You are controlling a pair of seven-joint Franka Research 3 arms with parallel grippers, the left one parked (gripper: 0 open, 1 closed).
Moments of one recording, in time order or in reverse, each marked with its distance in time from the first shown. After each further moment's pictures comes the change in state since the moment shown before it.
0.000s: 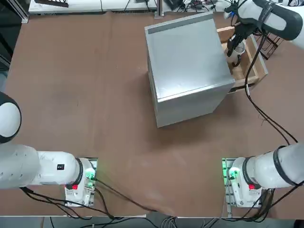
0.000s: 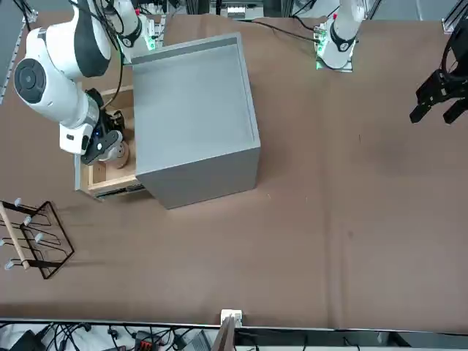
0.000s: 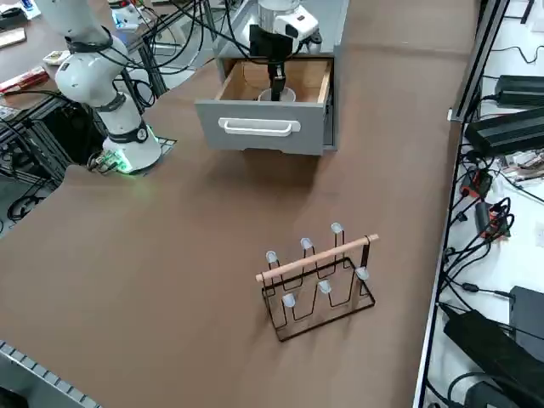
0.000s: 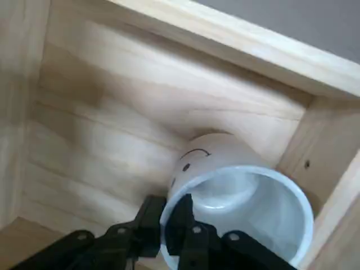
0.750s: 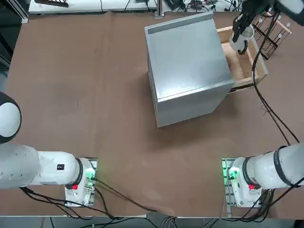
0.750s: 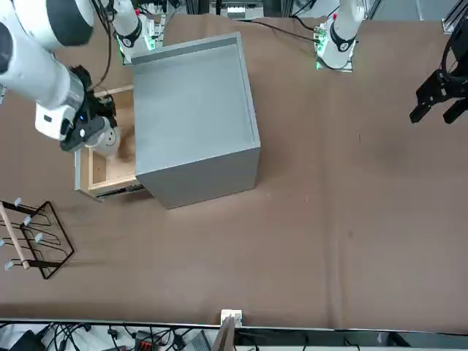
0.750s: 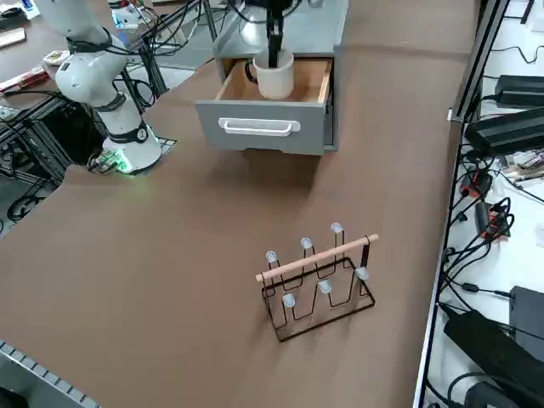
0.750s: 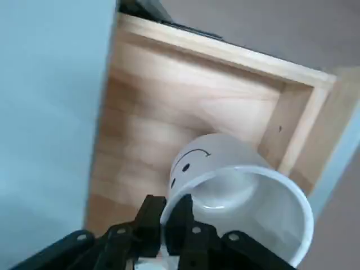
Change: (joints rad) arm 0.011 -0.015 0.004 0.274 0.004 -0.323 0.101
